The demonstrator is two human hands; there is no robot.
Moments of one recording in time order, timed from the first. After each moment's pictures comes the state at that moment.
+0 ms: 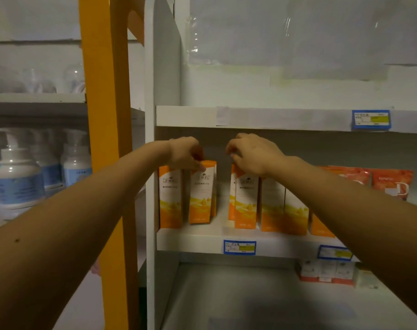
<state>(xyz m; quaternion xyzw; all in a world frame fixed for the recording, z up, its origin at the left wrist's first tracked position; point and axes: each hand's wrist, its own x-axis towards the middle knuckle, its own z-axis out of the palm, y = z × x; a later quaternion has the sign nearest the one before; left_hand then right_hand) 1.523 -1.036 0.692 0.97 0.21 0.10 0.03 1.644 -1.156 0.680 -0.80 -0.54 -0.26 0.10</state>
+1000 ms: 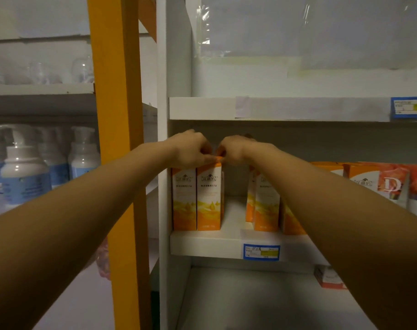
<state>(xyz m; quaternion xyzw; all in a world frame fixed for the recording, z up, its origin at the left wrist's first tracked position) 1.516 -1.014 0.683 0.97 0.20 0.17 -0.01 1.644 -1.068 0.683 -0.83 -0.54 -0.11 0.08</state>
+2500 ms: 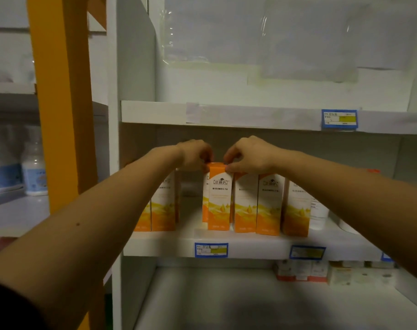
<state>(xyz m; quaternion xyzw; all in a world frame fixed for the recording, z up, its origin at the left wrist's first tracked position) 1.602 -1.046 0.680 0.98 0.15 0.14 0.02 1.681 -1.192 0.685 -0.82 -0.54 -0.13 0.10</state>
